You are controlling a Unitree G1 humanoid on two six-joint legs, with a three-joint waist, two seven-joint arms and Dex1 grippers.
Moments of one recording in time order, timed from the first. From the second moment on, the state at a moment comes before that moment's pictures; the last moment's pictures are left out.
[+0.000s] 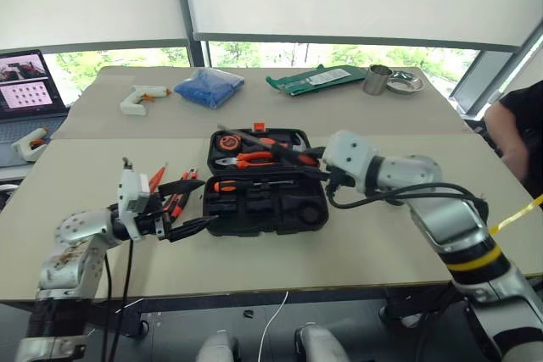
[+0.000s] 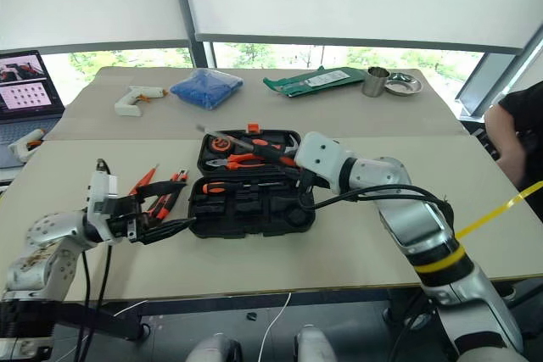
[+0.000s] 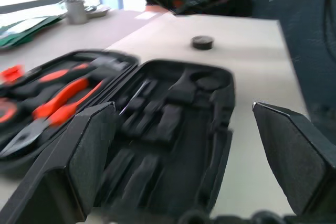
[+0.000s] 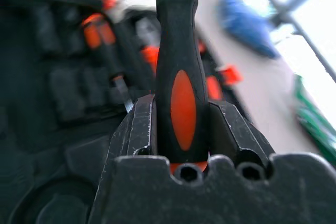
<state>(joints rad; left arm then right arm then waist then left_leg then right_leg) -0.17 0.70 0.22 0.04 -0.56 0.12 -1.26 -0.74 -0.68 0.40 -0.03 0.05 0.26 0.86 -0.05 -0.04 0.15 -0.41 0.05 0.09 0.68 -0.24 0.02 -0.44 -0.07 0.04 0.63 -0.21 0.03</state>
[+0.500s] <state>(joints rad) 0.00 0.68 0.26 -0.04 -0.55 0.10 -1.19 -0.92 -0.62 0.54 0.37 -0.20 0.04 1.05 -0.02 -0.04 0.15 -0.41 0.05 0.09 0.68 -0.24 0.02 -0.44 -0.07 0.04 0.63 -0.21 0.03</state>
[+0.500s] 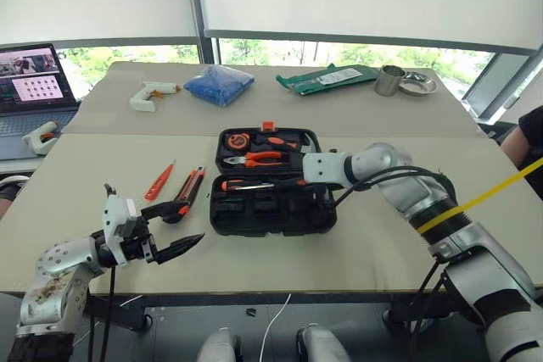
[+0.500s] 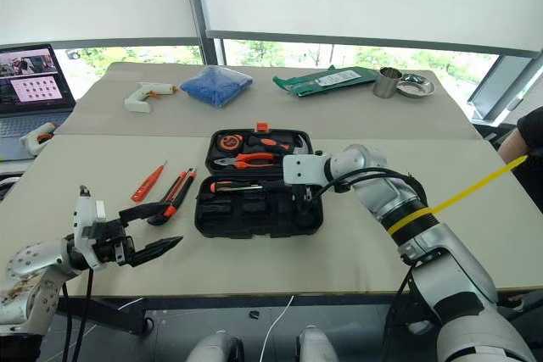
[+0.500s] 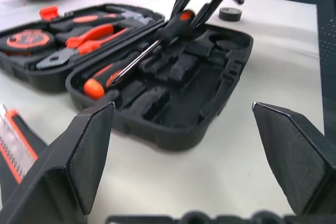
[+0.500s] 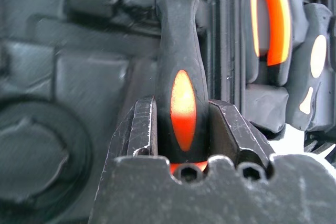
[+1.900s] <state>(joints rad) -0.10 0.66 0.22 -0.03 -0.51 0.03 -1.13 -0.83 -0.33 0.35 0.58 -0.10 -0.07 0.97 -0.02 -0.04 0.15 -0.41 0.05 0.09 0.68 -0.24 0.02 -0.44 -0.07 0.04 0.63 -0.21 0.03</state>
